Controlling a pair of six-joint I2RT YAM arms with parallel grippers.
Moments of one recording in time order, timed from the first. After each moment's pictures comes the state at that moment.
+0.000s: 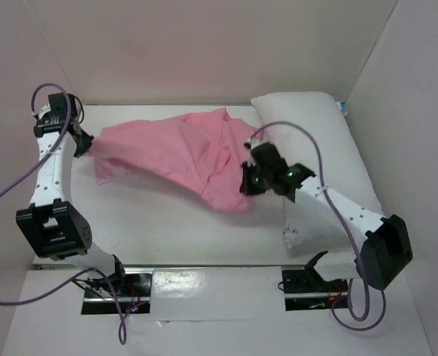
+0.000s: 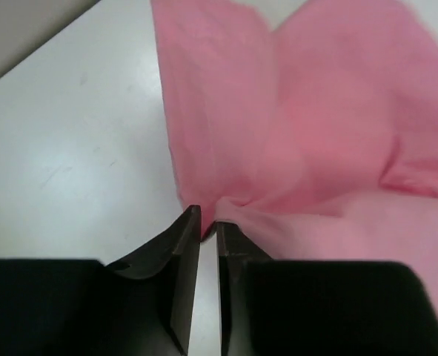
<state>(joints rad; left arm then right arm) 0.25 1.59 1.62 -0.95 -0.29 -0.66 0.60 1.31 1.08 -0.54 -0.05 0.39</state>
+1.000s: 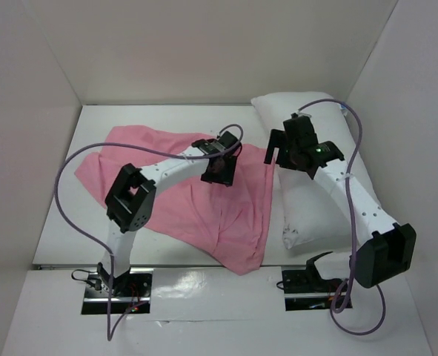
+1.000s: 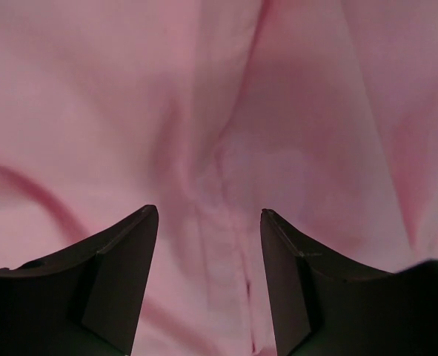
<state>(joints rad) -0.72 2.00 1.66 -0.79 -0.18 -0.53 0.37 1.32 1.25 -0.75 0.21 0.49</state>
